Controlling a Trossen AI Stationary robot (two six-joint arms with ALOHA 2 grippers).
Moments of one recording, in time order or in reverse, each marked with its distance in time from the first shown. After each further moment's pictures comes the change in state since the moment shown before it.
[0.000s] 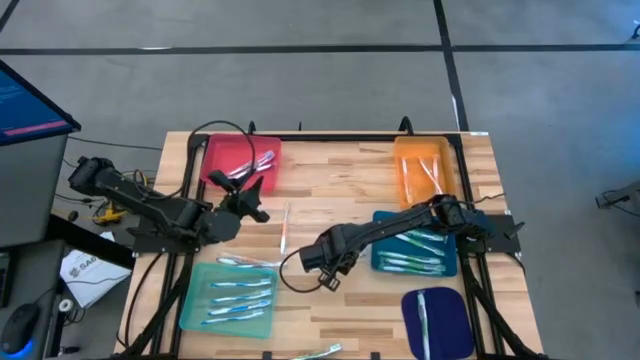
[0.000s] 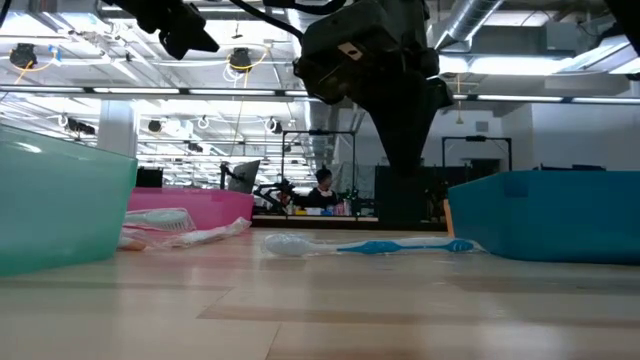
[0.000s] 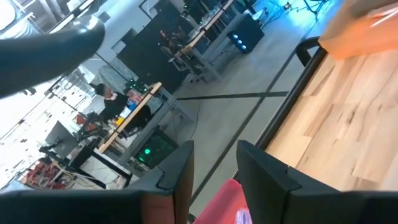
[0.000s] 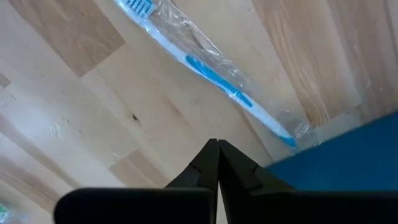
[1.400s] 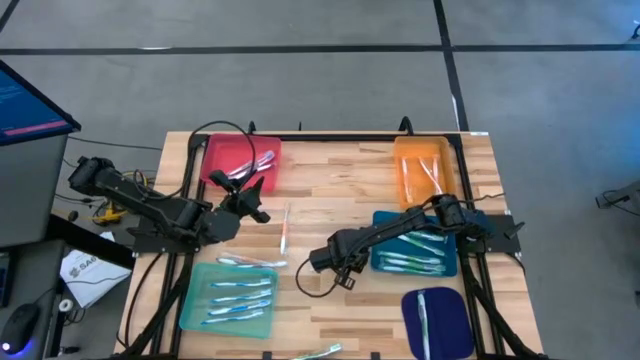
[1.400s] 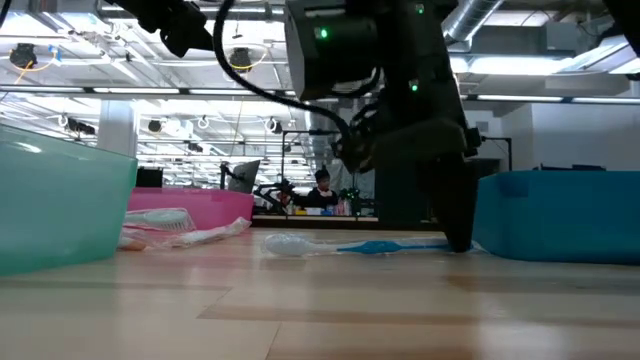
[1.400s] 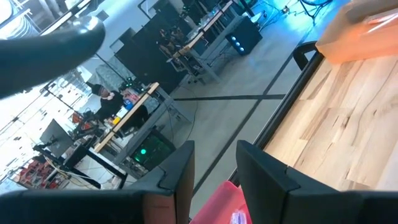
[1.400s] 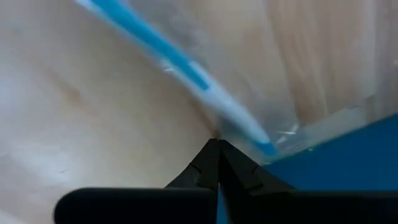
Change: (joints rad) left arm 0.000 0.000 0.000 0.014 0.009 -0.011; right arm -0.008 0.001 -0.259 0.090 -0.001 -0.103
